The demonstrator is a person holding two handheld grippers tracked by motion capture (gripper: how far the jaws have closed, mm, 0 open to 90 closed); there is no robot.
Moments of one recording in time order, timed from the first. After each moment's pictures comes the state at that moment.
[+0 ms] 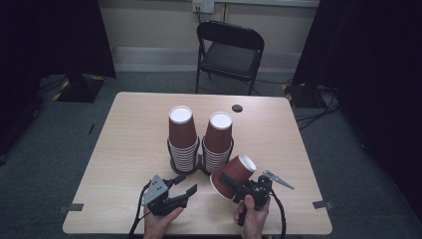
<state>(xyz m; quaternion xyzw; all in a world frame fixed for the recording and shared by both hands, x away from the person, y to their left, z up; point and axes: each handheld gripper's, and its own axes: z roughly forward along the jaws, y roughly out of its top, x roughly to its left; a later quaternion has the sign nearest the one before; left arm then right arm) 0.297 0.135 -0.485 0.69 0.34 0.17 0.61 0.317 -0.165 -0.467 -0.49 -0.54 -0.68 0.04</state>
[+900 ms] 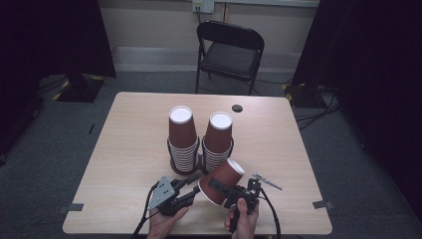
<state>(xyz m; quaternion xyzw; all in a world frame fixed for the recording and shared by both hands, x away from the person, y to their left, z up) 0.298 0.114 -0.481 0.67 0.27 0.20 0.67 0.311 -0.140 -0.472 -0.49 -0.52 -0.69 0.13</state>
